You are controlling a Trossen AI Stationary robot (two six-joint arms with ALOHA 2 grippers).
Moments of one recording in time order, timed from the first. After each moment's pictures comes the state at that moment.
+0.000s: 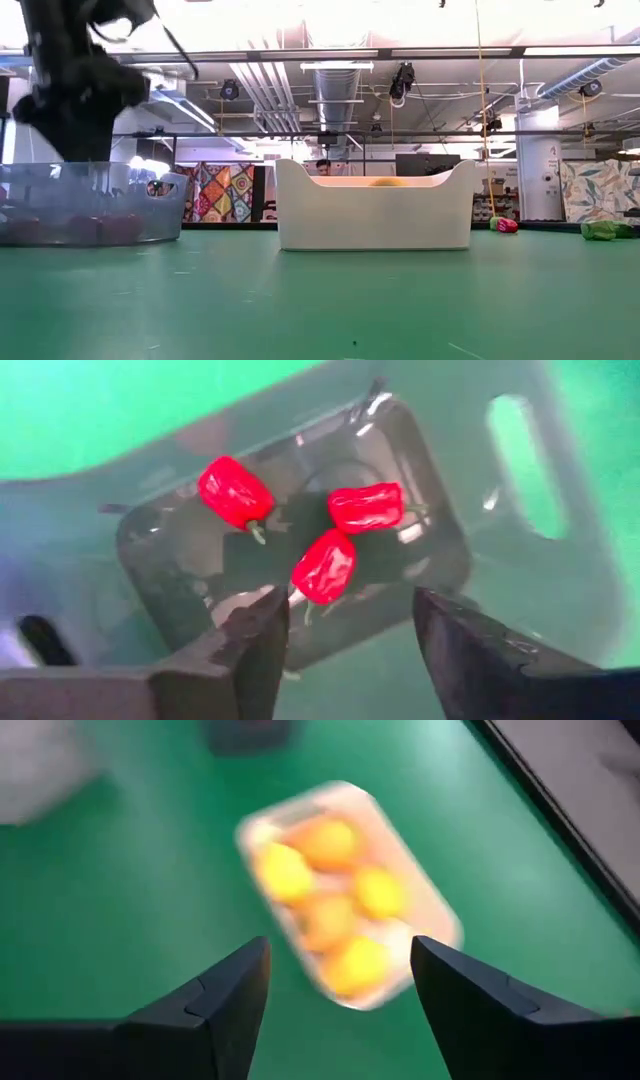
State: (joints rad) left arm -0.18 1.08 0.73 -1.04 -0.20 -1.20; right arm 0.56 1.74 1.80 -1.34 0.64 0.91
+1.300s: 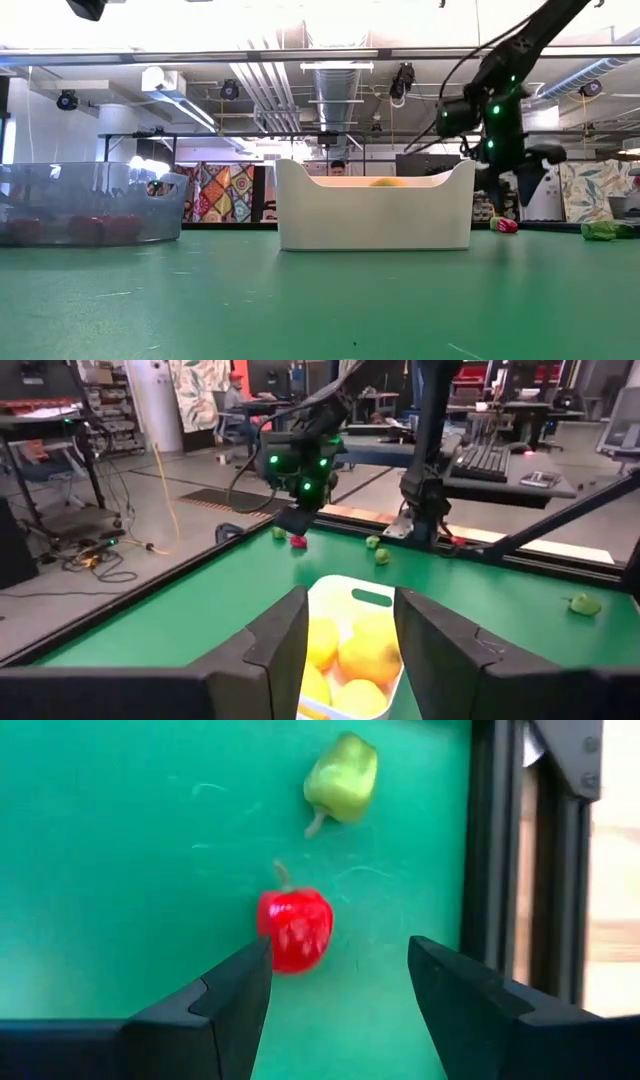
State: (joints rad) left arm -0.79 1.23 0.71 0.20 -1.27 -0.36; right arm -0.76 1.51 0.84 -0.78 0.46 0.66
